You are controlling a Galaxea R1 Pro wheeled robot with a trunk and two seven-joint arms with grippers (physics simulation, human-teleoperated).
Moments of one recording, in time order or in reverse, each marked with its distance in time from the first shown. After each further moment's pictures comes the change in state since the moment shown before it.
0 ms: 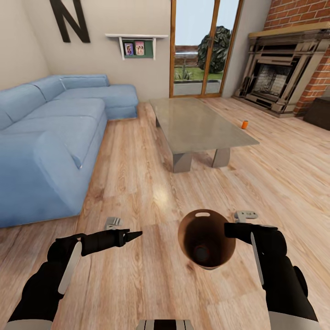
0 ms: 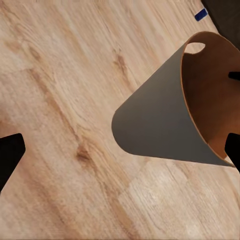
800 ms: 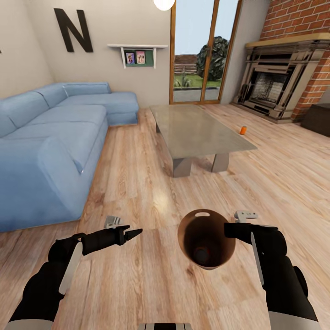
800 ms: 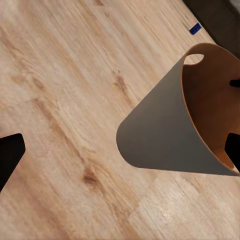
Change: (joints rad) left arm 0.000 -0.002 -0.003 0.009 0.000 -0.096 0.004; right arm 0.000 0.000 0.000 0.000 -0.008 0.001 0.001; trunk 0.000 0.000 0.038
